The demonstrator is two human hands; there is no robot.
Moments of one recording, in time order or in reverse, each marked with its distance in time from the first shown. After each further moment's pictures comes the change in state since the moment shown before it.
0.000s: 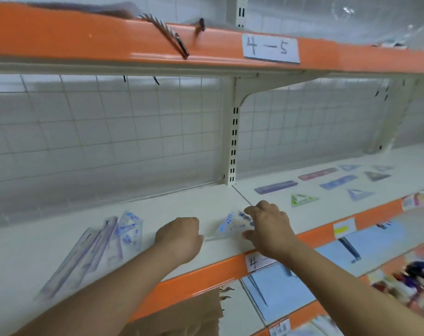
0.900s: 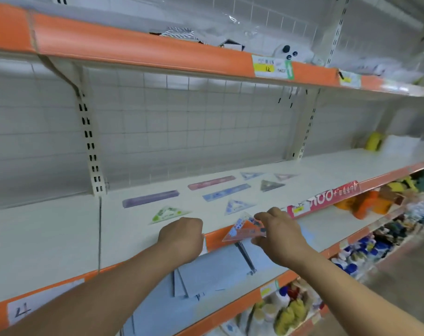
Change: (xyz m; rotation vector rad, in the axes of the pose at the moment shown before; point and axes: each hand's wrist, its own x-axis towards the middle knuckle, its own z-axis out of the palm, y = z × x) left_hand 0.101 0.370 0.042 -0.040 0.000 0.169; right_hand -0.021 0.388 -0.067 -0.033 -0.020 0.152
